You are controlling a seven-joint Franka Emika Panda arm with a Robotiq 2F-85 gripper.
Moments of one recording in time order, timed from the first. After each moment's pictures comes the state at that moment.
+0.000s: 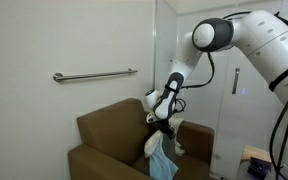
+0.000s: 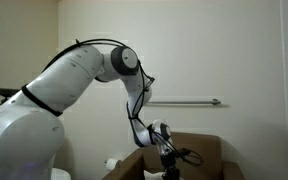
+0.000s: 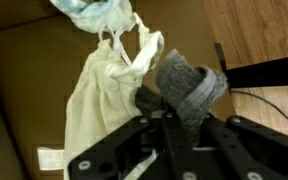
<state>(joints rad) -0.03 0.68 -0.14 -2.02 -0.47 2.46 -1.17</state>
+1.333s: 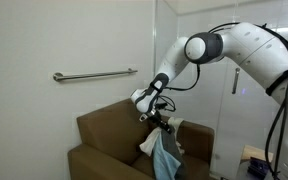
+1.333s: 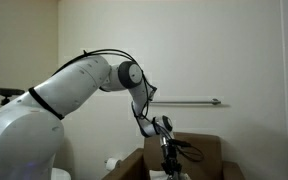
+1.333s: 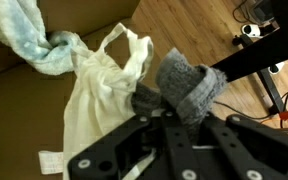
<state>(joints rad) -0.04 0.85 -0.06 -1.62 -0.45 1.85 -1.03</state>
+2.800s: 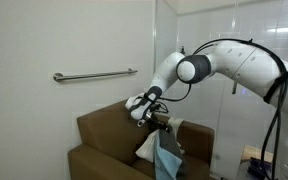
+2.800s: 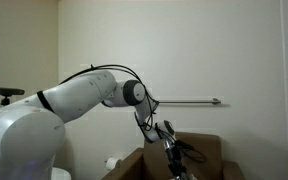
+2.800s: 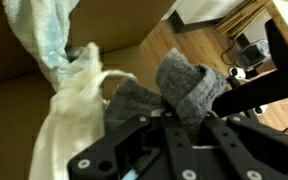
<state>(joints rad) -0.01 1.07 -0.08 -1.30 -0.53 1.66 -1.17</state>
